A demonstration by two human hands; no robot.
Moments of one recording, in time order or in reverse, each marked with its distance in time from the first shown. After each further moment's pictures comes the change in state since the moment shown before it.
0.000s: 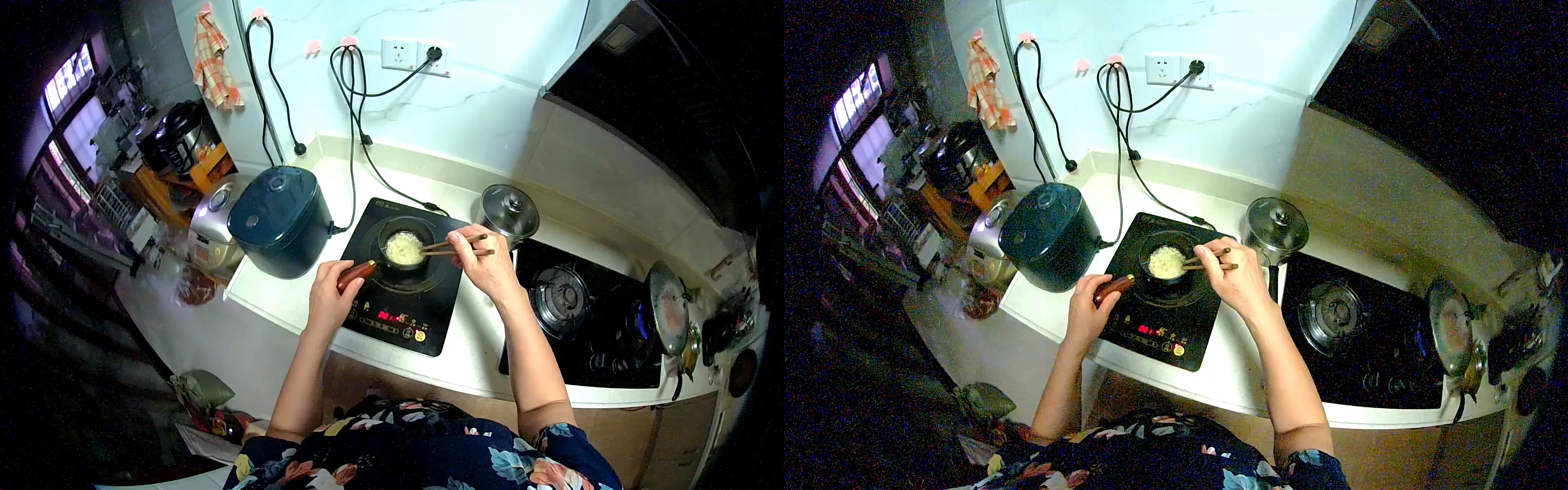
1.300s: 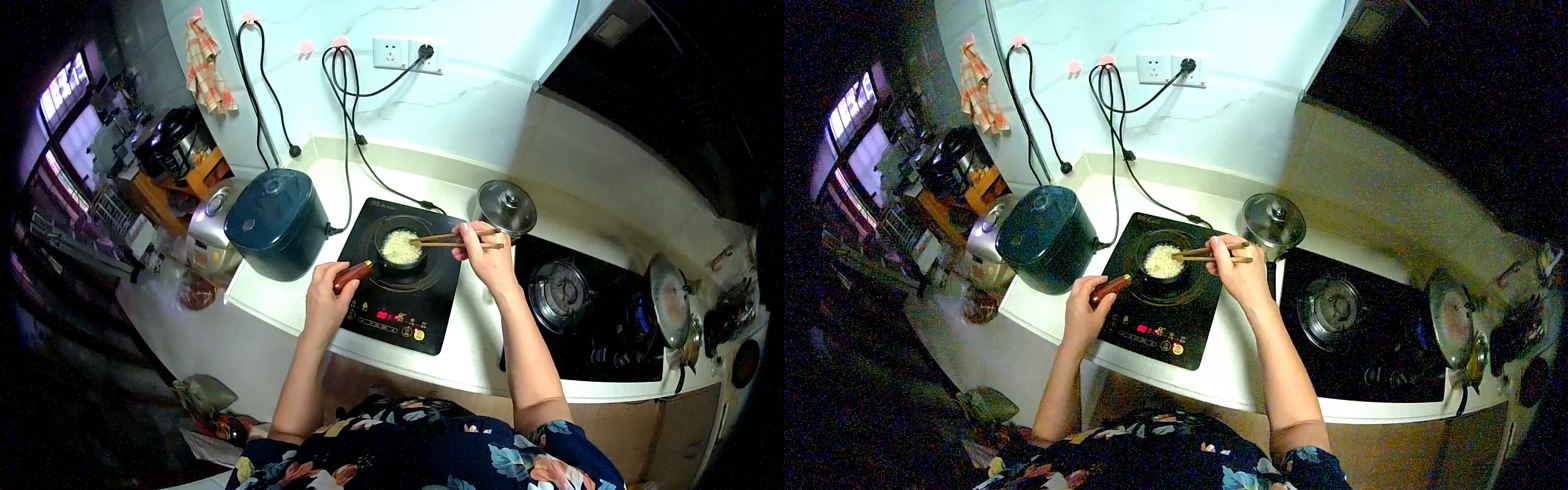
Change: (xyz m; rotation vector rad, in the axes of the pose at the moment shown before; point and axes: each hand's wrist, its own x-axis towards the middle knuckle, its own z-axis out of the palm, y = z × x) left_hand -0.002 0.000 -0.001 -0.015 0.007 -0.016; right_hand -0.002 0.020 0.003 0.288 0.084 0.273
